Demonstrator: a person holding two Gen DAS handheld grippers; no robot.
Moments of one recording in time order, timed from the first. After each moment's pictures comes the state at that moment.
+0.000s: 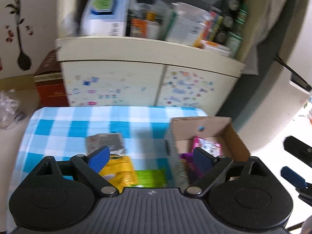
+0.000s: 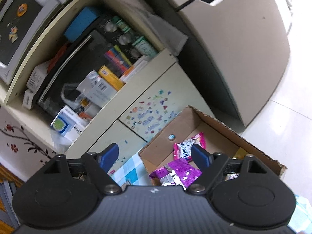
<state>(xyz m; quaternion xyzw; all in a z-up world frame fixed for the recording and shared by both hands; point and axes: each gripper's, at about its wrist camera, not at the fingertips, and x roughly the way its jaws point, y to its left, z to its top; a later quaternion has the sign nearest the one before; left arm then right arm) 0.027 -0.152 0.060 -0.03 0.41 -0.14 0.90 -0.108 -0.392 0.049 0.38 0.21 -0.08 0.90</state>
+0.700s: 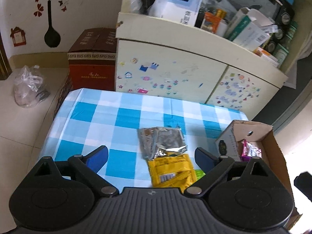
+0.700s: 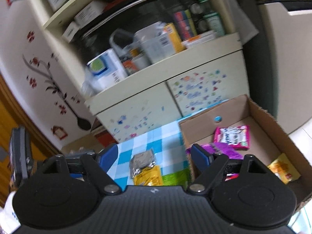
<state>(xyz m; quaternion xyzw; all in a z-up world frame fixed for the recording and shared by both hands) 0.062 -0.061 0.027 -0.07 0.44 -0.08 0.89 -0.076 -0.296 0.039 0.23 0.26 0.05 0.94</state>
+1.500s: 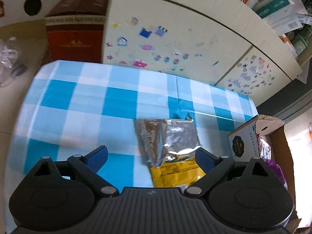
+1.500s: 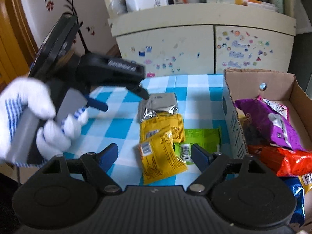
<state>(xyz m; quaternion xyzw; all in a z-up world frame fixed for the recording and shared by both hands) 0.139 -0.055 -0.039 -0.10 0.53 -0.13 0.83 -0.039 -0.203 -0.037 0.06 0.36 0.09 0.93</state>
